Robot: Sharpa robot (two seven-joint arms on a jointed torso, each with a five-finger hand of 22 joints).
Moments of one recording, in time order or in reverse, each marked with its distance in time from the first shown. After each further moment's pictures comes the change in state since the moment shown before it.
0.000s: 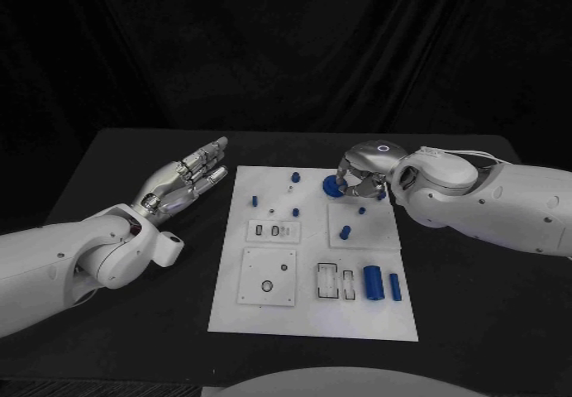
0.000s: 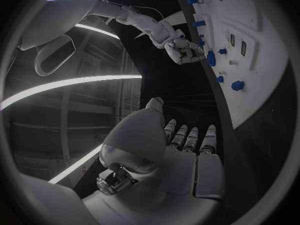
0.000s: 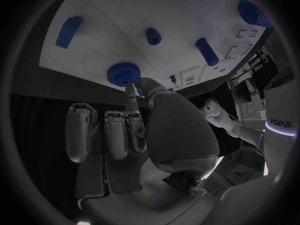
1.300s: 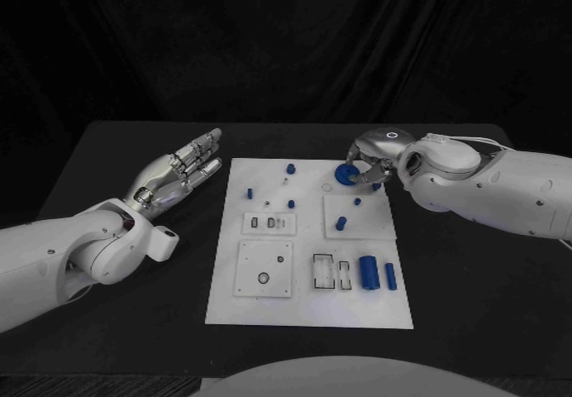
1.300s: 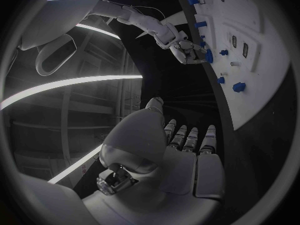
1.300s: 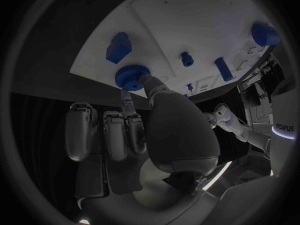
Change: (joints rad) left arm 0.000 -0.004 0.000 0.009 0.000 -0.002 0.003; left_hand 0.000 0.000 -0.003 0.003 0.000 0.000 0.000 0.000 0.000 0.000 -0.007 -0.005 -0.001 0.000 0.000 0.000 -0.001 0.000 -0.004 -0.004 0.000 -0.001; right arm -0.016 -0.006 0.006 -0.096 -0.013 0.008 -0.008; right_hand 0.053 0.008 -0.054 -0.015 -0.091 -0.032 0.023 -0.005 -0.063 0.000 0.000 0.000 0.000 0.000 0.000 0.000 0.000 0.000 -0.009 0.002 -0.012 0.000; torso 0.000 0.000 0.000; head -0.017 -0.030
